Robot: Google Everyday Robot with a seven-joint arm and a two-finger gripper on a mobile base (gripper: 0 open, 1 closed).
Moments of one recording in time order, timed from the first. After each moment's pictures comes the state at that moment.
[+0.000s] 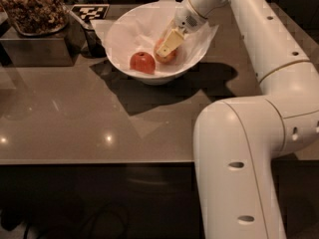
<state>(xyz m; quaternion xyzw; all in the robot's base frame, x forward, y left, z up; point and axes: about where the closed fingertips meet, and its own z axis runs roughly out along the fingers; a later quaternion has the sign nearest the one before) 0.756 -0.035 0.893 -0.61 0.71 0.17 0.29</state>
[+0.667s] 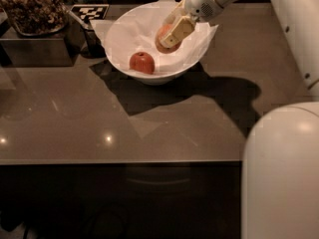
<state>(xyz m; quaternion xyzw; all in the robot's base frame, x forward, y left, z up) 0.705 -0.041 0.959 -0.62 0.66 0.19 0.37</state>
